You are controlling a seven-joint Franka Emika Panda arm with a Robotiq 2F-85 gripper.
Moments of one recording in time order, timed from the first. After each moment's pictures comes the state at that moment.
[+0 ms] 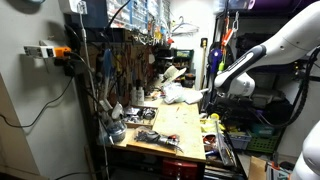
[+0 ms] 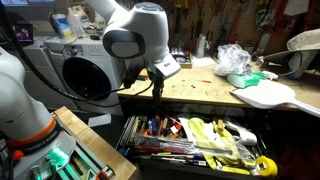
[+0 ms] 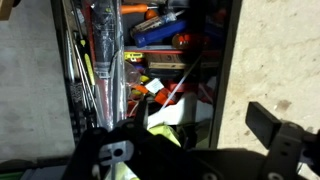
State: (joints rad) arm -0.31 -0.16 -0.32 -2.63 0.25 2.59 0.21
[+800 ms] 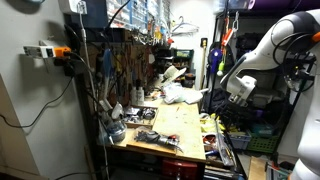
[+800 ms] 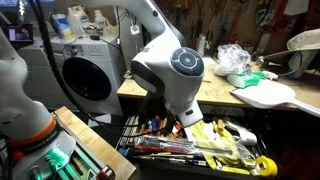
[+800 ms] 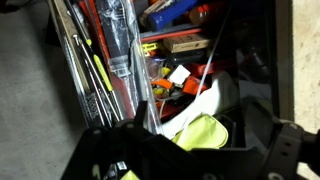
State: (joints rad) arm -0.41 0.17 -0.46 -2.42 0.76 2.41 -0.22
